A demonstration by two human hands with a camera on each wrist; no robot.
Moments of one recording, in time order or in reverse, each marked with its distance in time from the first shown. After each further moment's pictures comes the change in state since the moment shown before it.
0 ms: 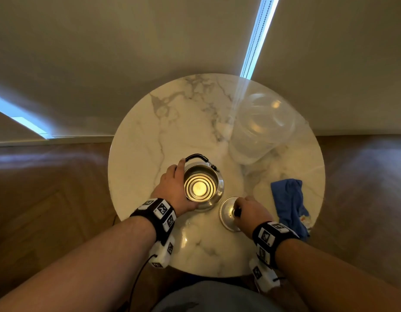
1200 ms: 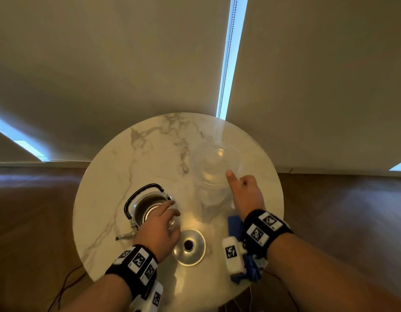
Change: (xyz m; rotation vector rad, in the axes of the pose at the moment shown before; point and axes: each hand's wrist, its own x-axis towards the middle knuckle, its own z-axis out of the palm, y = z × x) left_hand -0.037 0.114 0.046 -0.126 0.311 0.094; right_hand 0.016 0.072 -0.162 0.933 0.365 0.087
